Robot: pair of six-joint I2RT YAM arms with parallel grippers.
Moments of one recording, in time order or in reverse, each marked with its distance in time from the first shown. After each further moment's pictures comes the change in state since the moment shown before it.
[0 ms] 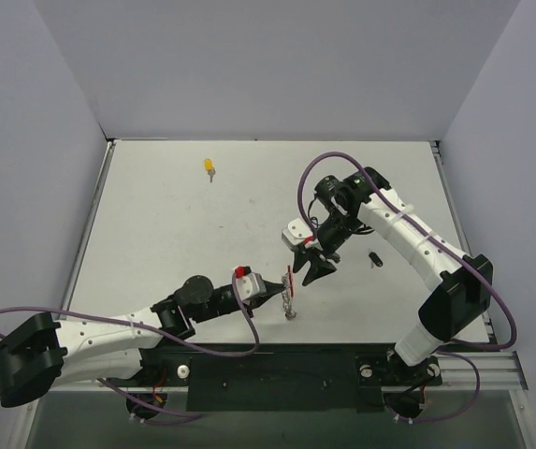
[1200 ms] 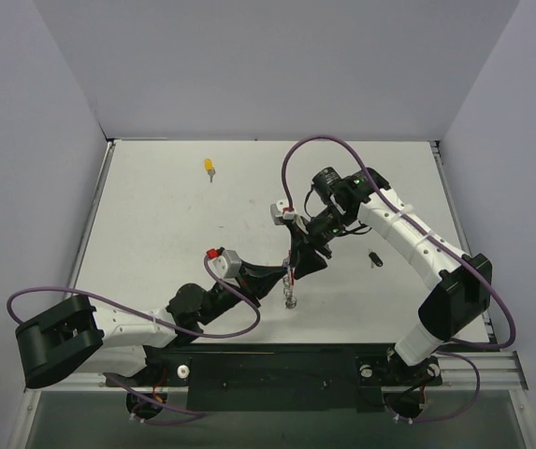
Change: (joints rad) left arm 0.000 0.200 -0.104 0.615 -0.235 -0.444; right arm -0.007 0.004 -0.013 0.212 0.006 0.583
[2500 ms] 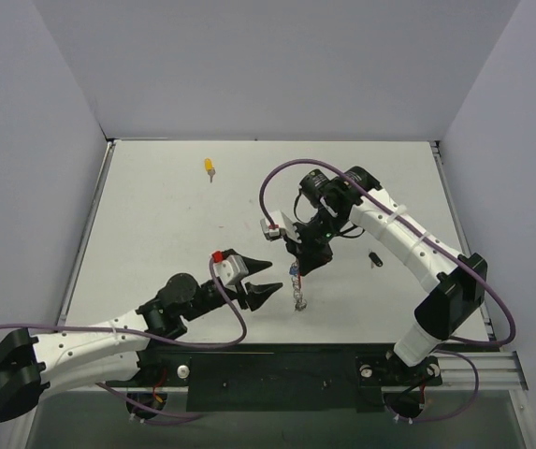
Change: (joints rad) left arm 0.033 -0.341 0.098 -0.593 0.114 0.226; right arm 0.084 0.019 0.087 -0.082 0.280 0.028
